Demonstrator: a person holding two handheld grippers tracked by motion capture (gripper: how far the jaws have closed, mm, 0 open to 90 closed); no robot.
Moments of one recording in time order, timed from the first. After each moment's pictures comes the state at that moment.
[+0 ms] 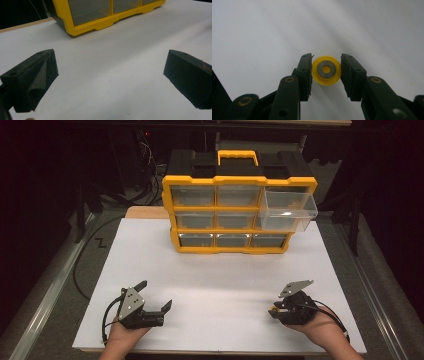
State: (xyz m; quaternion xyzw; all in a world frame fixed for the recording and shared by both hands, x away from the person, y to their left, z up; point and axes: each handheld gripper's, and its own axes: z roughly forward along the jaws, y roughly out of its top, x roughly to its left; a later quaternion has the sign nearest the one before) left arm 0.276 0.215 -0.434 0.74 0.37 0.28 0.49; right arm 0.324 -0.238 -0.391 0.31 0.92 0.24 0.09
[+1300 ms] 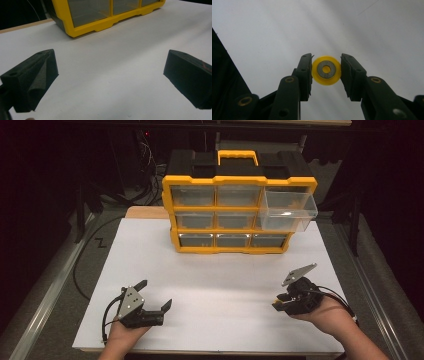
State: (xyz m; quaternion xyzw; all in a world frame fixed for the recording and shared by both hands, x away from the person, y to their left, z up) left arm 0.279 0.215 -0.435 0.74 0.37 0.27 0.49; right arm 0.341 -0.240 -0.352 0.29 0.93 0.22 0.06
